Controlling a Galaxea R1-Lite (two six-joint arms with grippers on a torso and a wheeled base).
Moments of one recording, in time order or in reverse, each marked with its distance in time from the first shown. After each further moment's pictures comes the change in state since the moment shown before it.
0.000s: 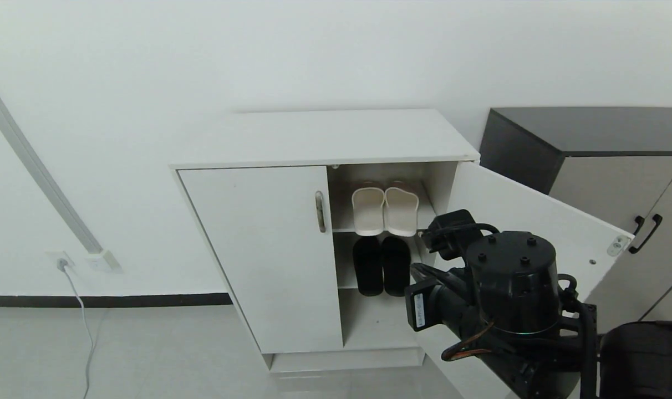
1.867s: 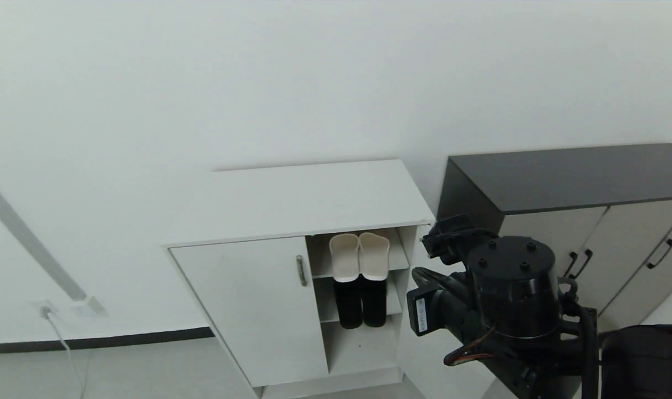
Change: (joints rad) left arm 0.000 0.000 0.000 0.000 0.000 0.001; right arm -0.006 -0.002 0.020 -0.003 0.002 -0.005
